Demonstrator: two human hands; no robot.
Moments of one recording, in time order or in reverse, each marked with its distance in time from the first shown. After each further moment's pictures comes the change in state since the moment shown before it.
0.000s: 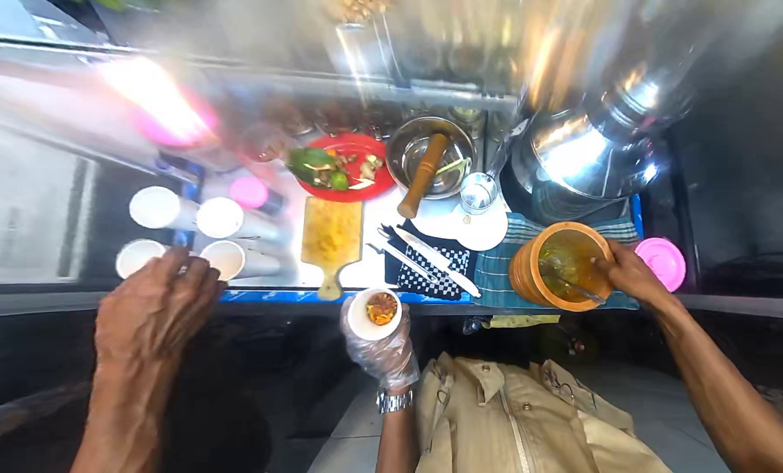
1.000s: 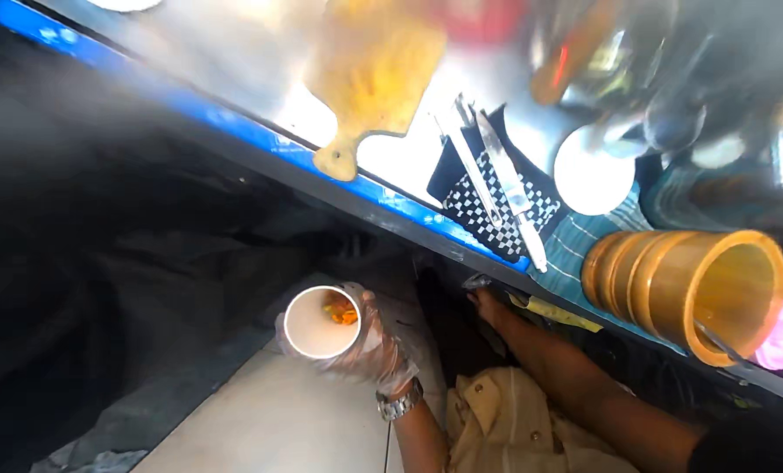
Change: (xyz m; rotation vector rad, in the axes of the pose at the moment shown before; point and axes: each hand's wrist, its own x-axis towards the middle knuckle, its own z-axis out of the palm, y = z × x) left_hand -0.079 -0.093 -0.025 0.210 0.592 -0.493; right_hand 0.038 0.019 0.448 0.668 -0.324 0.676
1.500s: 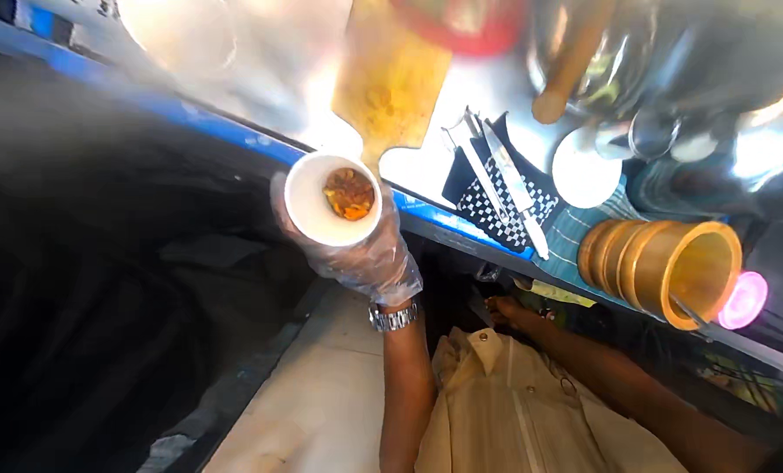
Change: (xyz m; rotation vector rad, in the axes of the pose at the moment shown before) left_hand 0.092 0.082 0.071 -0.092 -0.299 0.310; right_hand -0.089 -0.004 -0.038 -0.469 -0.075 0.221
